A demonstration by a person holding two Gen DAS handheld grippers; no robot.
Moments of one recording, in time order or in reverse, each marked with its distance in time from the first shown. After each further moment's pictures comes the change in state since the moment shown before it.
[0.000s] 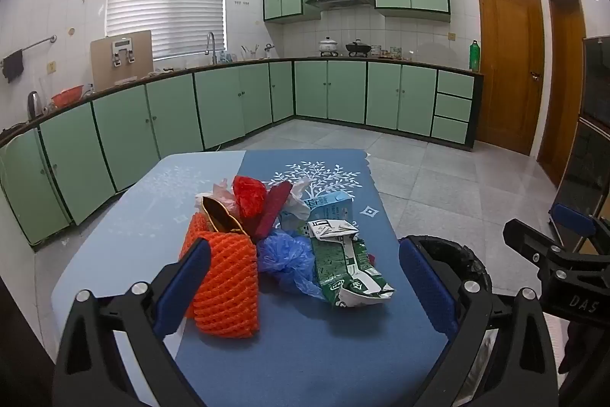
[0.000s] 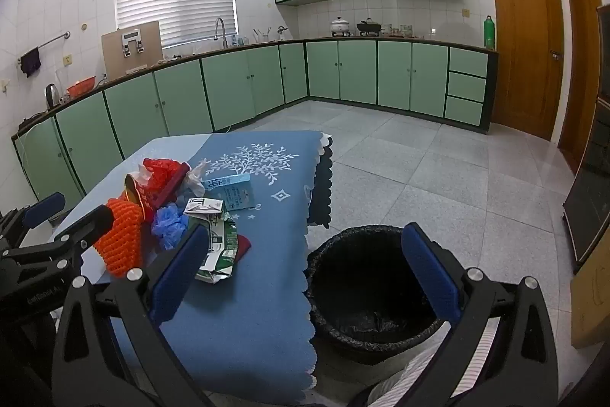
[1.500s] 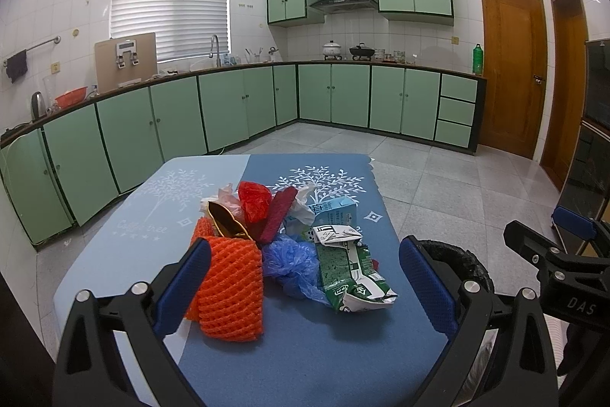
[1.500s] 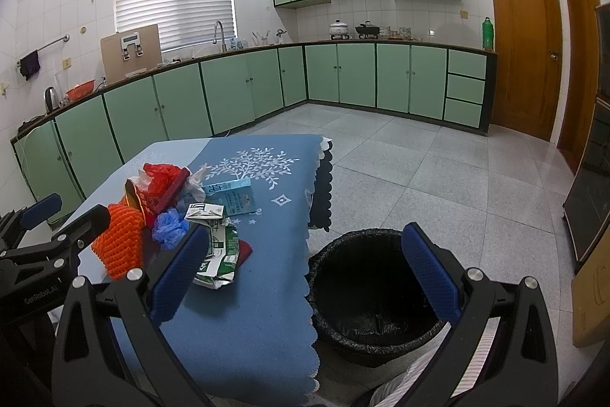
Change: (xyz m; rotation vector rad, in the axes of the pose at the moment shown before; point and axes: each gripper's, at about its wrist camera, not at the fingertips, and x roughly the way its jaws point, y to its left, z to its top) left arm 0.001 0.002 0.004 0.008 -0.015 0.010; right arm 0.000 0.001 0.003 0.005 -0.009 -0.003
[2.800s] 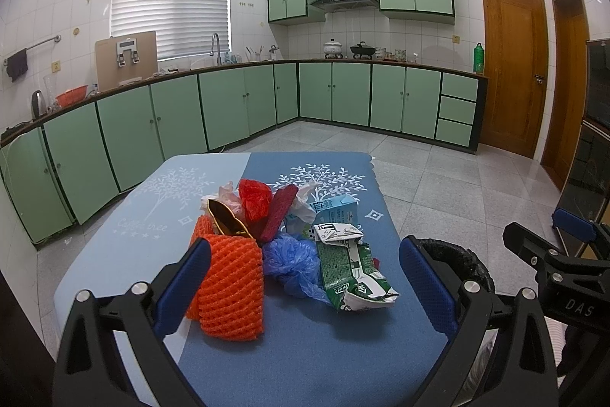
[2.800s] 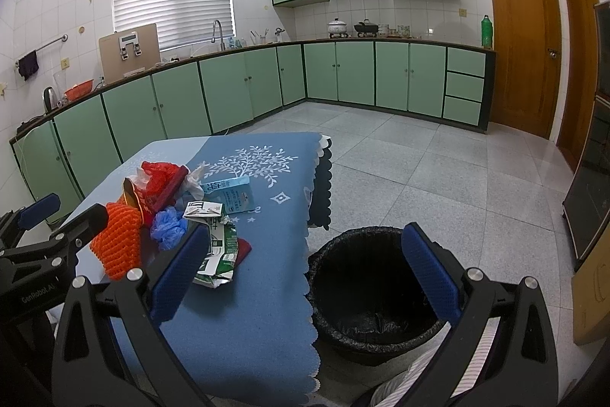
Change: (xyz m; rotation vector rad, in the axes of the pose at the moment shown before) left arm -0.001 0.000 -0.002 -0.002 0.001 -0.003; right arm 0.000 -0.001 -0.001 0.001 0.000 0.002
